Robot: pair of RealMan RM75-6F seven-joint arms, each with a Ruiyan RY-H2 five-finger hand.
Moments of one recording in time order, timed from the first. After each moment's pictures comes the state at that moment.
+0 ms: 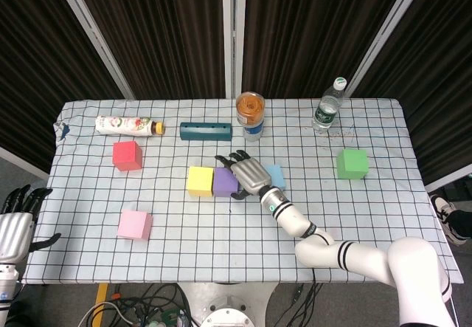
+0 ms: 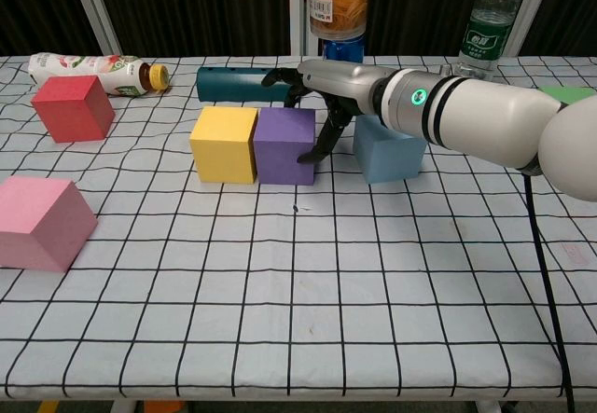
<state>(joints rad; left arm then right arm) -0.08 -1.18 -0.04 -1.50 1.47 1.48 0.00 1.02 -1.76 0.26 -1.20 -1.06 0.70 -0.14</state>
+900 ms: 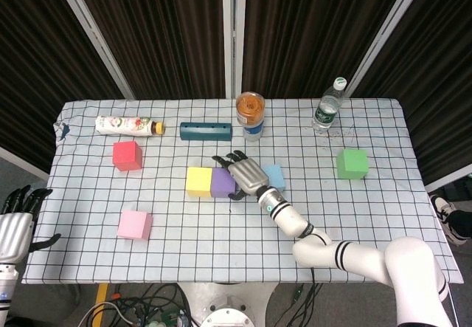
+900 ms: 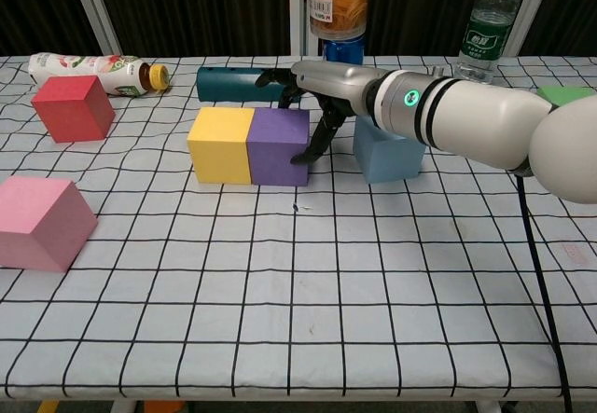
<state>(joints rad) -0.08 -1.18 -0.04 -1.50 1.47 1.47 -0.01 1.02 -1.77 0.26 -1.19 -1.06 0.70 -0.12</state>
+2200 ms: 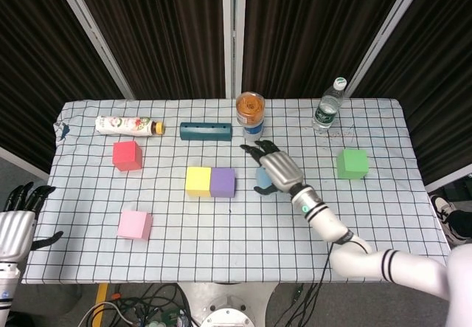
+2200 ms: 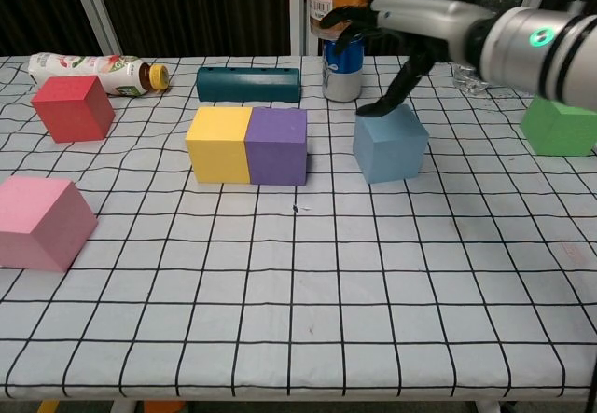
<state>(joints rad) -0.09 -1.17 -0.04 -1.52 1.50 1.48 0.01 0.85 -1.43 0.23 -1.55 -1.12 0.85 -0.08</state>
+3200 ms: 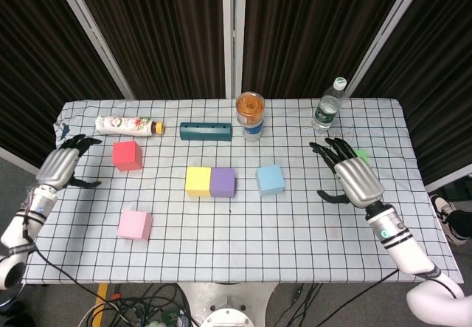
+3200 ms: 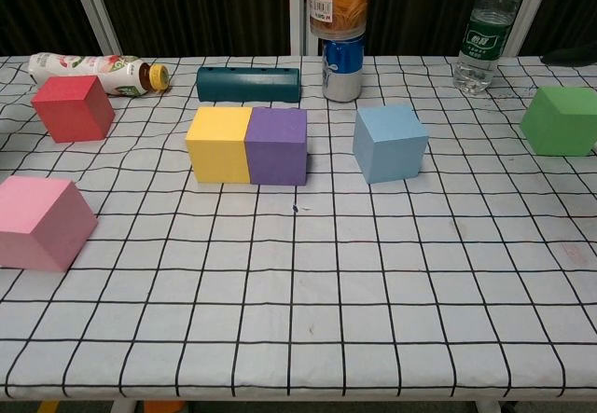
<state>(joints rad) -0.53 -1.24 -0.18 -1.20 1.39 0.88 -0.41 0.57 -1.05 0.12 -1.76 -1.41 1.14 0.06</state>
